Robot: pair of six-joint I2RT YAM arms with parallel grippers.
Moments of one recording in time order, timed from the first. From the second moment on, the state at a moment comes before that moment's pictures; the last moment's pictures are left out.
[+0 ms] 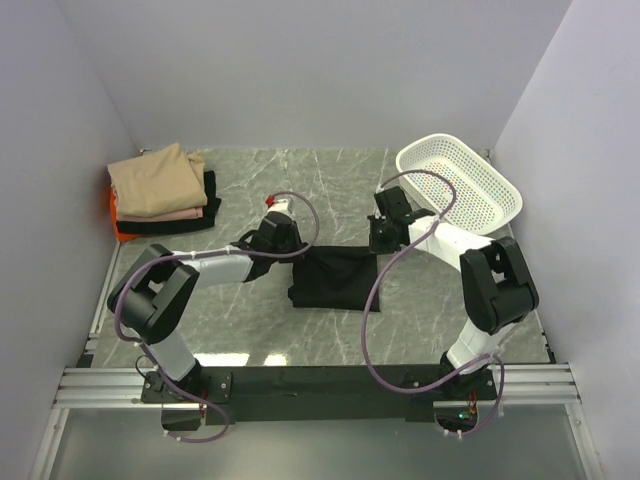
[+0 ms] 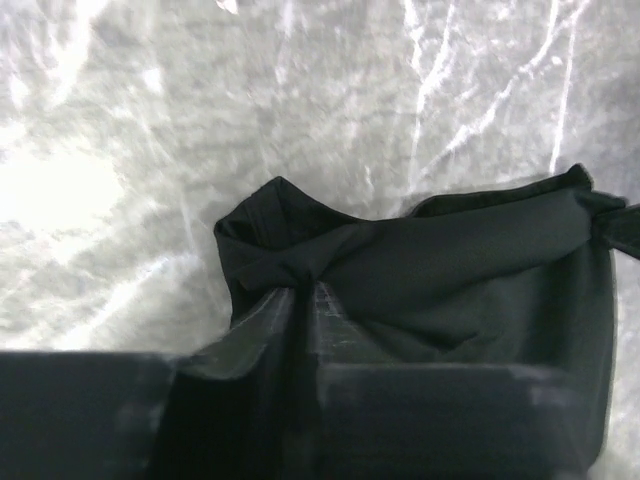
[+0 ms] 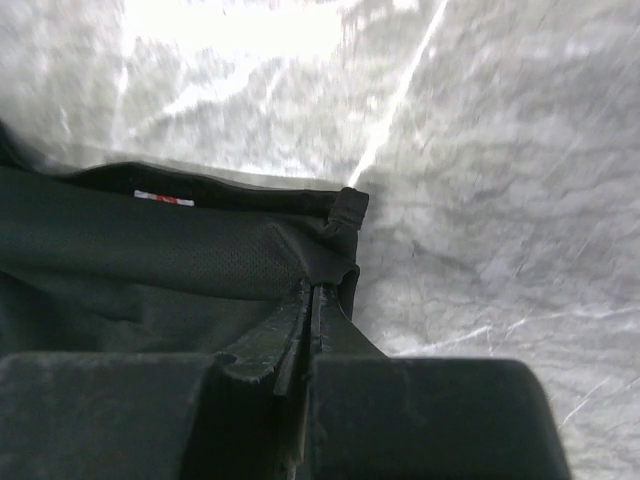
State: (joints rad) left arm -0.63 1.68 0.83 0.19 -0.09 -0.61; right arm 0.39 1.69 1.04 -0.40 -0.02 0.36
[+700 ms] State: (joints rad) left arm -0.61 1.43 0.83 0.05 -0.15 -0.61; right arm 0.42 1.46 1.12 -0.47 -0.02 0.36
